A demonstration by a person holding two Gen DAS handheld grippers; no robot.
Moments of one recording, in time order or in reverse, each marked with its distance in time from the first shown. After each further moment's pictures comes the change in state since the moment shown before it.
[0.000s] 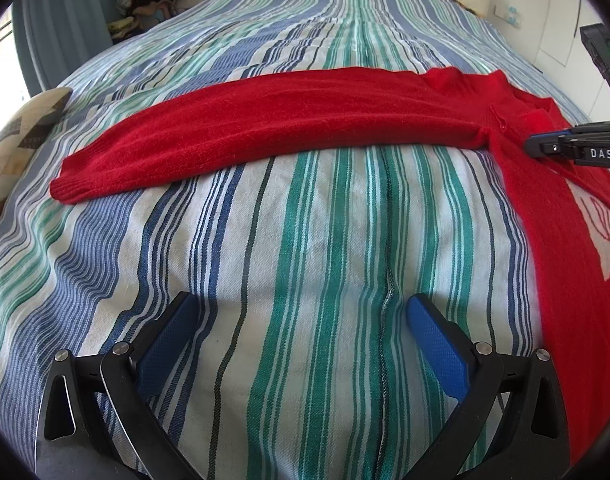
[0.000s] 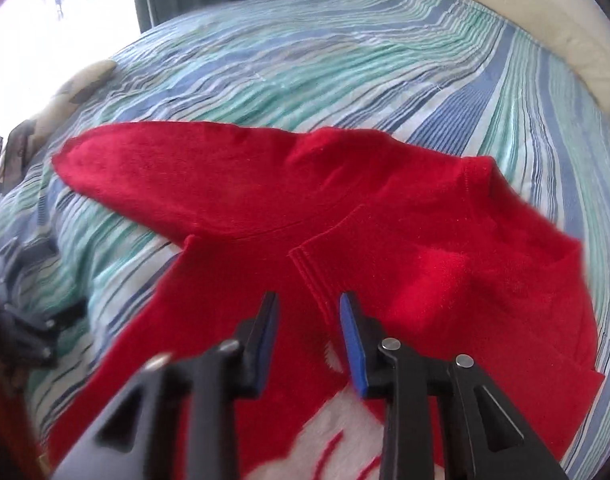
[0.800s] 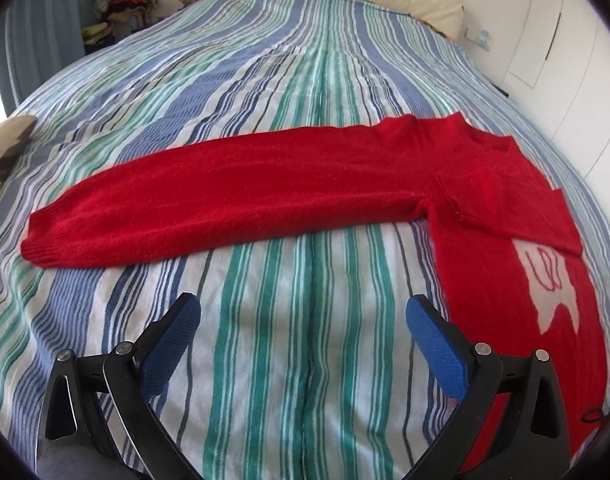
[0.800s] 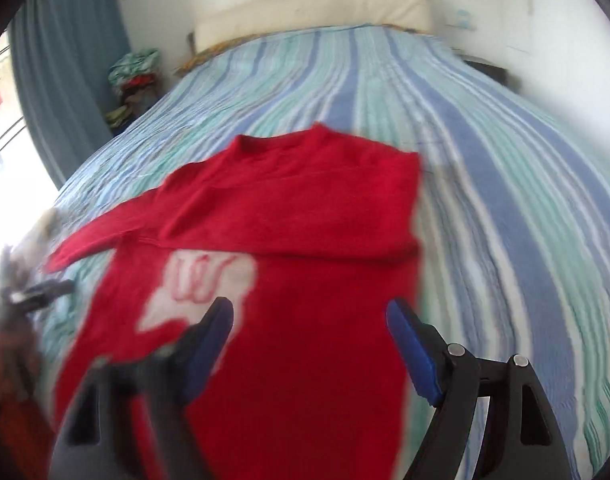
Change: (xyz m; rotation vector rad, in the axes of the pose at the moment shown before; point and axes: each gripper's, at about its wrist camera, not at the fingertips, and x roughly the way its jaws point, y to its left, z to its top) left arm -0.009 -0.014 0.049 -0.021 -0.032 -0.166; right arm -0.153 -0.110 -0.233 0.587 -0.298 -0.195
